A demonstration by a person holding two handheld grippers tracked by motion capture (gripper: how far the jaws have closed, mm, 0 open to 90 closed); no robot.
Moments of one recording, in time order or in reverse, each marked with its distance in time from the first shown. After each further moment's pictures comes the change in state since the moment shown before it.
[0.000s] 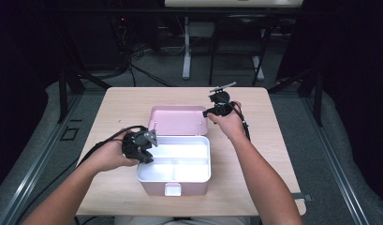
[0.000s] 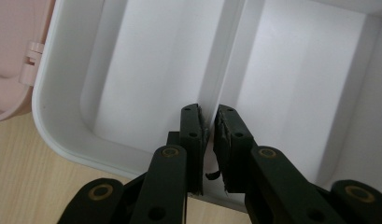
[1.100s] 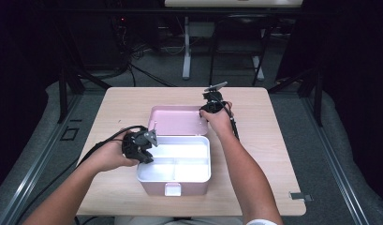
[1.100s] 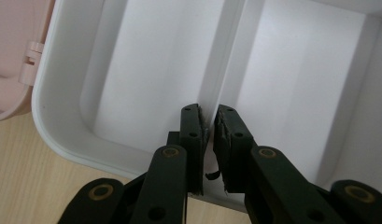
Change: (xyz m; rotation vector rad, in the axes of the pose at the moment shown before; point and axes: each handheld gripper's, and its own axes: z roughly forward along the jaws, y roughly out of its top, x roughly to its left) left arm 0.000 0.000 0.000 -0.001 0.004 0.001; right arm 0.001 0.012 0.048 0.096 -0.071 0.154
